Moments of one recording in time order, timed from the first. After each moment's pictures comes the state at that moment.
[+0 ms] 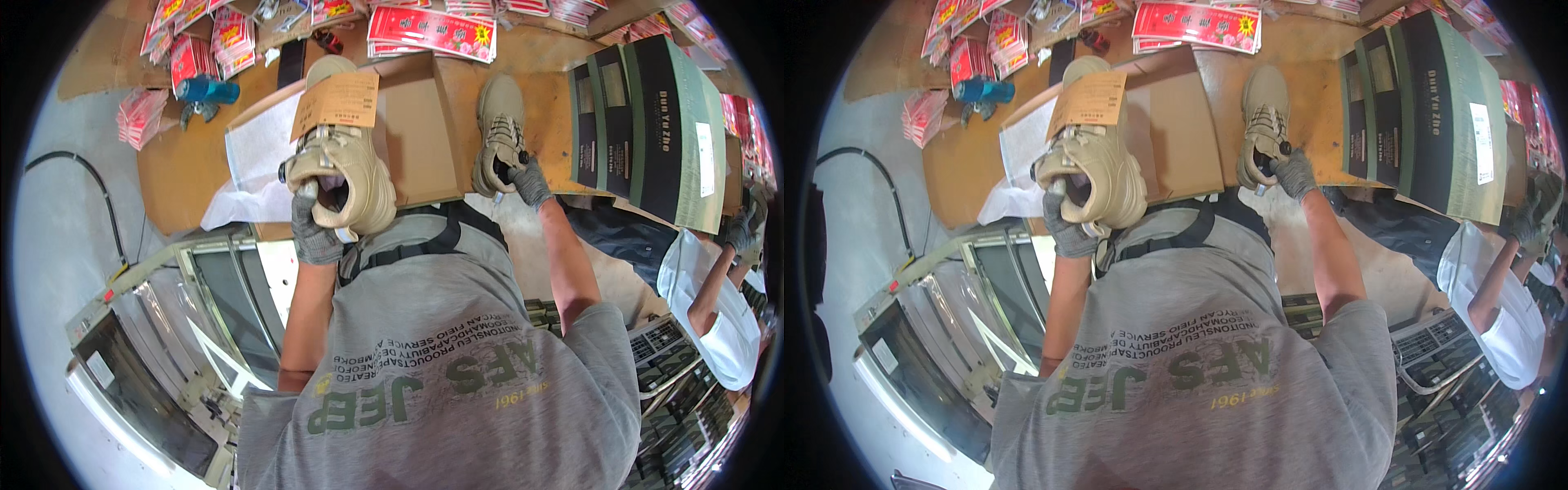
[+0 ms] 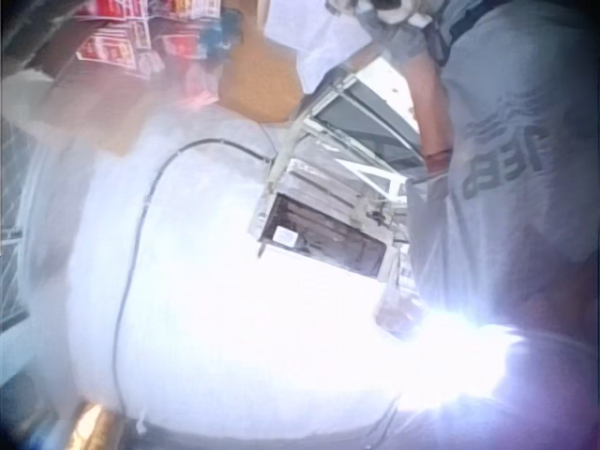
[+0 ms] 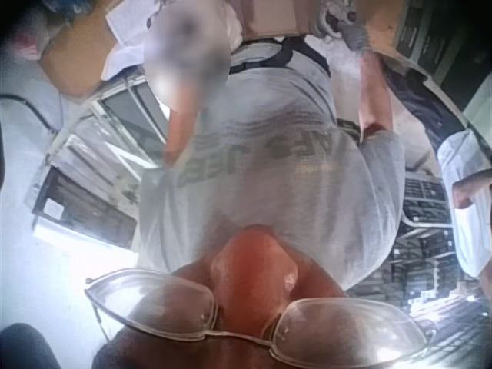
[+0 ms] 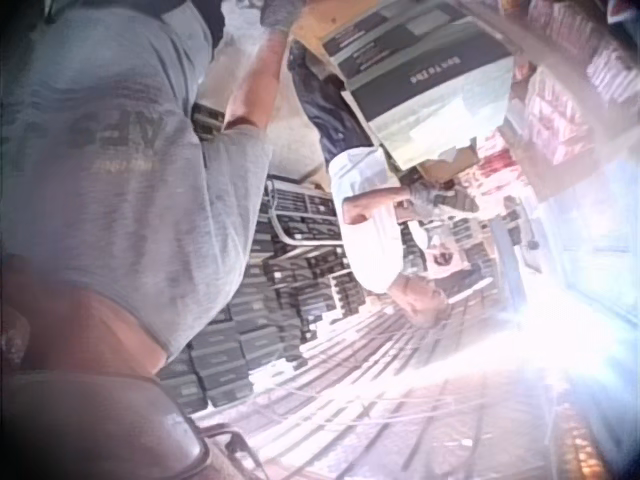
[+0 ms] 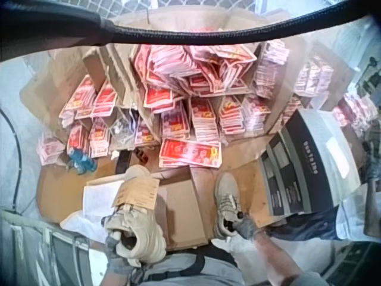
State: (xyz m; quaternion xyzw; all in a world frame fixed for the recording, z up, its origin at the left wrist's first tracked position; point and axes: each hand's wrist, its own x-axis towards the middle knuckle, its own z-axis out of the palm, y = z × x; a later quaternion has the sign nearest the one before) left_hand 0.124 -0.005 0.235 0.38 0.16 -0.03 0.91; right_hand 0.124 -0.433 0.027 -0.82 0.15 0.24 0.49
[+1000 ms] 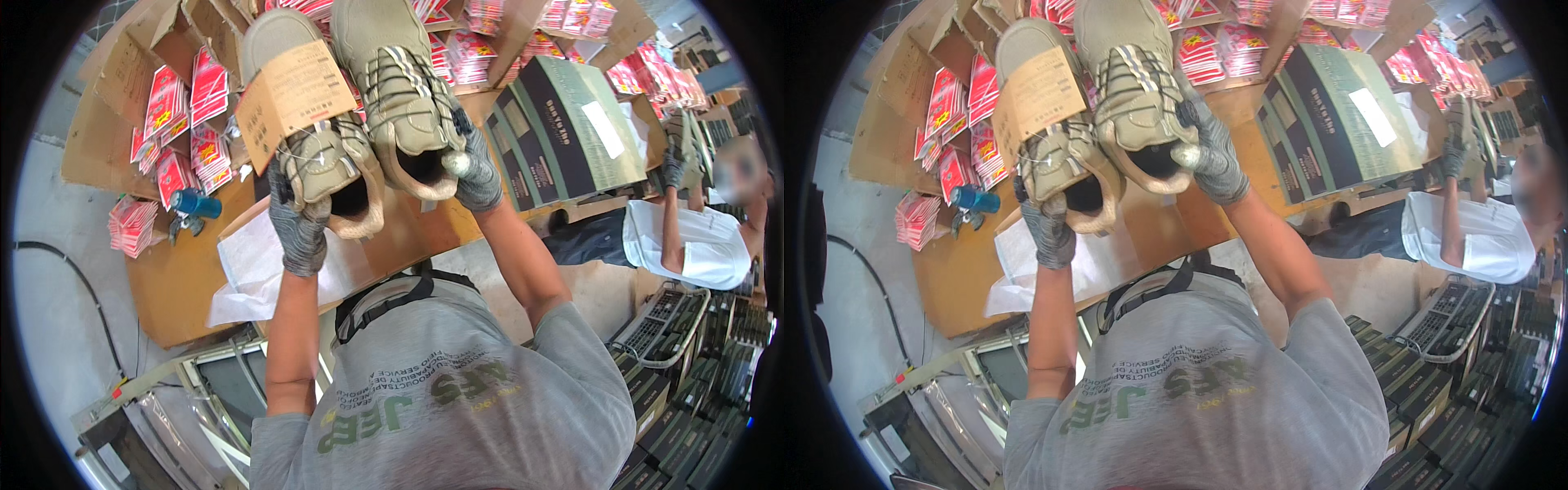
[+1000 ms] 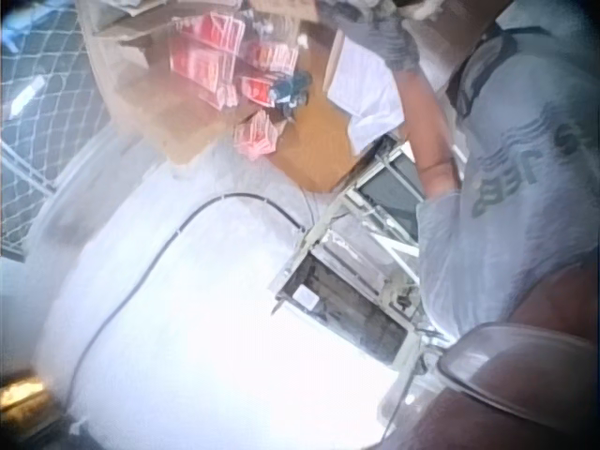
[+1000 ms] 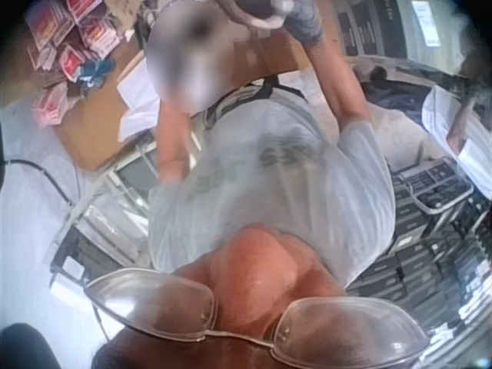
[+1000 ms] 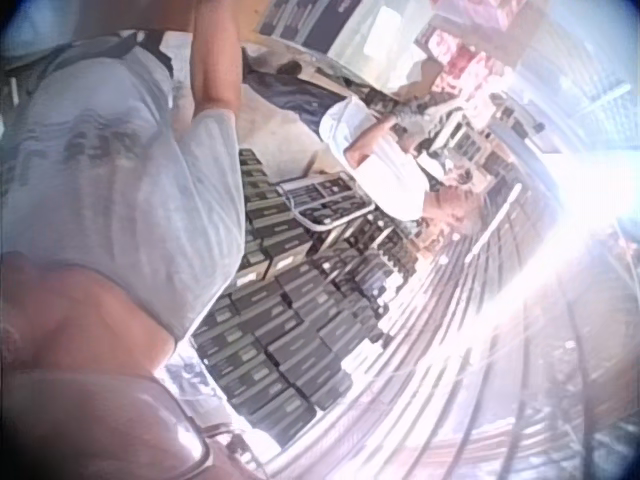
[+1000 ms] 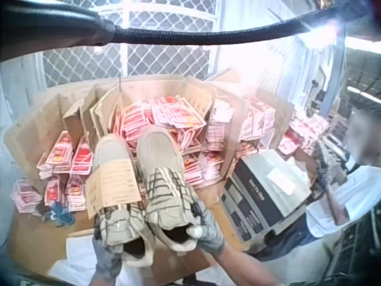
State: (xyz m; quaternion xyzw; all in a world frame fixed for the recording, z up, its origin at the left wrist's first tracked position) left_hand 0.226 -0.044 0.339 0.65 -0.12 0.14 0.73; right_hand 0.223 -0.301 0.360 -0.53 -0.15 -0.06 0.83
